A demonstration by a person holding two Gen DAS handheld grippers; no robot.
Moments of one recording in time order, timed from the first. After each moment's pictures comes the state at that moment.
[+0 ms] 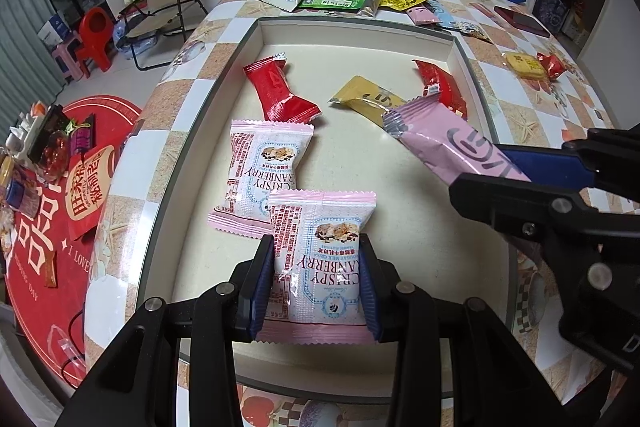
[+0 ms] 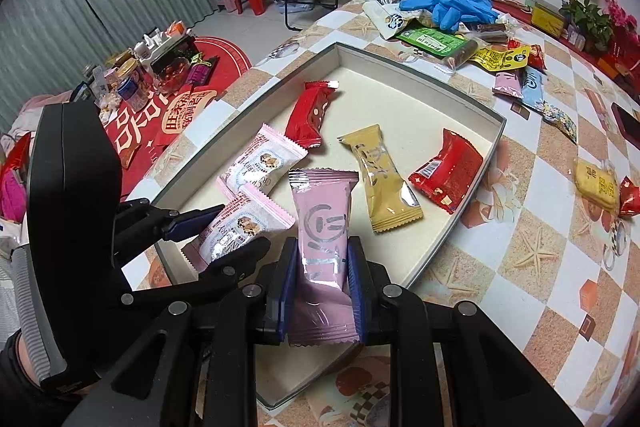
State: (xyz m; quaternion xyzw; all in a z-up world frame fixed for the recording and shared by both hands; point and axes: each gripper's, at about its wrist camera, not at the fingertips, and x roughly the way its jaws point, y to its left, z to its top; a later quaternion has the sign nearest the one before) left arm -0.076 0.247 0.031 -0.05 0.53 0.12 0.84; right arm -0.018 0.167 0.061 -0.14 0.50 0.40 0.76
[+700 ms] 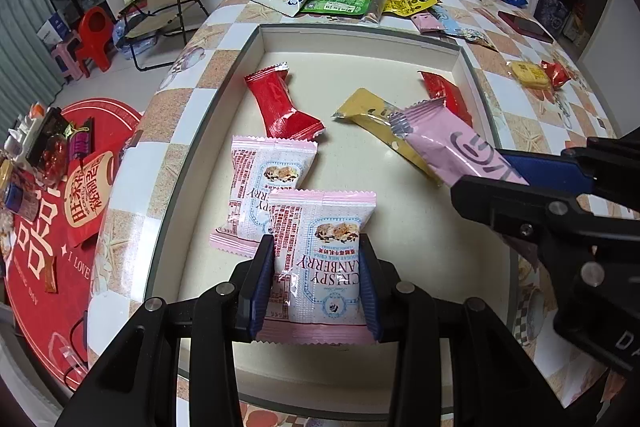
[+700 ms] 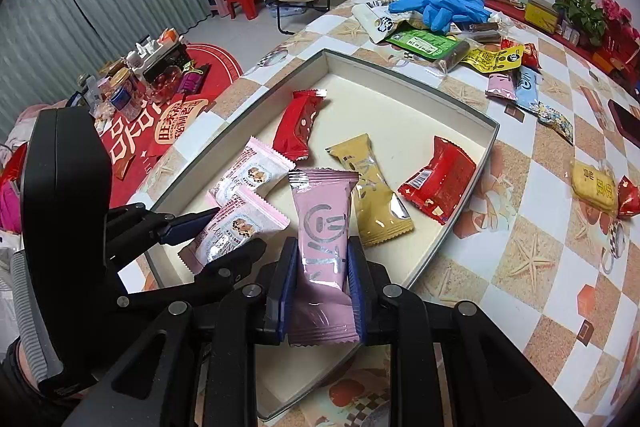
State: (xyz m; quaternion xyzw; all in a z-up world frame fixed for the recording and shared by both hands) left arm -0.064 0.254 0.033 -0.05 0.53 0.12 0.84; right arm -0.010 0.167 0.063 -0.13 0.50 0.39 0.76
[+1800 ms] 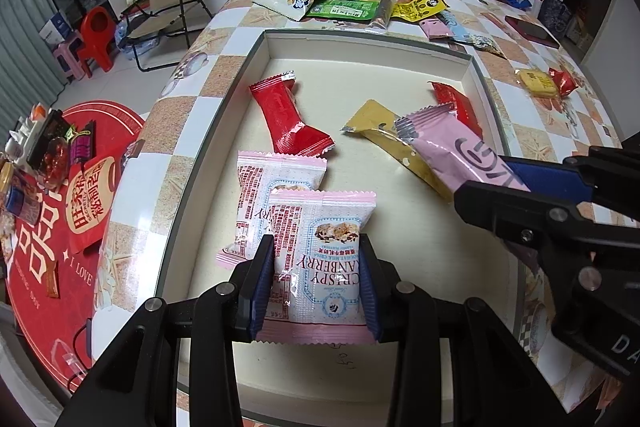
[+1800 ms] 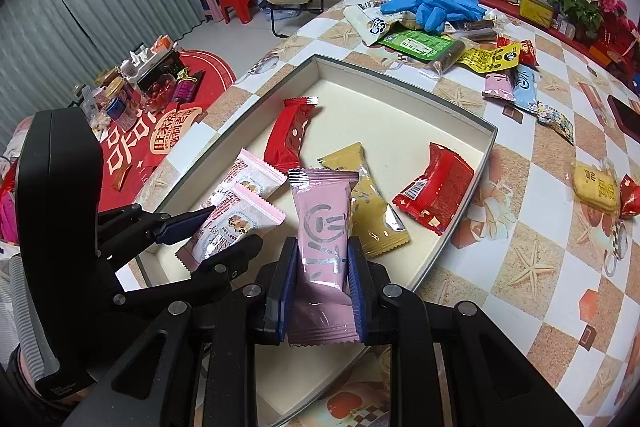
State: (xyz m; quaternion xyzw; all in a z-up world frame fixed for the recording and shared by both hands) left arm -0.056 0.260 0.034 -0.05 0.53 0.12 0.84; right arm 0.000 0.170 0.063 -0.12 0.50 0.38 0.76
